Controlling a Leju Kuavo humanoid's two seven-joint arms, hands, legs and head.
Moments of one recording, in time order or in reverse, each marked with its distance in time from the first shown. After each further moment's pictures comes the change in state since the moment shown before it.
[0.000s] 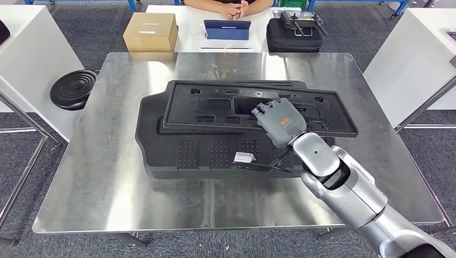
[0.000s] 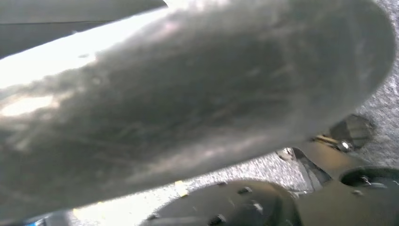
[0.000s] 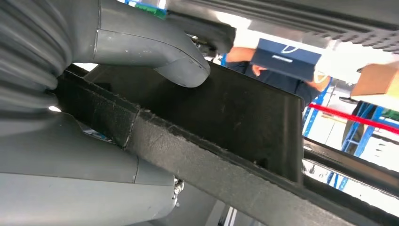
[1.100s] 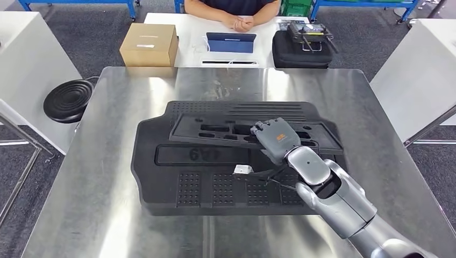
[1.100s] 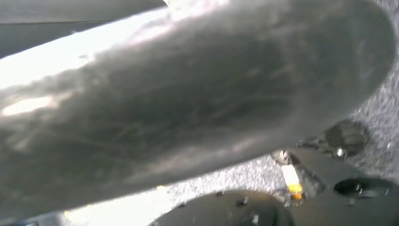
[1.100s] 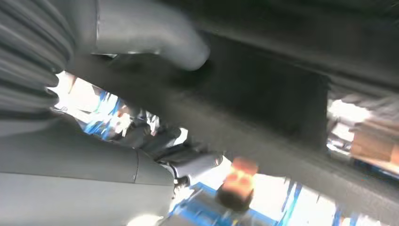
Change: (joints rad) left arm -0.004 0.001 0.000 -0.001 -0.012 -0.013 -0.020; right arm 0.072 0.054 -0.011 0.125 -0.061 0.064 -0.030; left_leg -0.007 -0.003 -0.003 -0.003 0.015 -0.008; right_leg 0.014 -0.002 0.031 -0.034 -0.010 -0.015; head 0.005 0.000
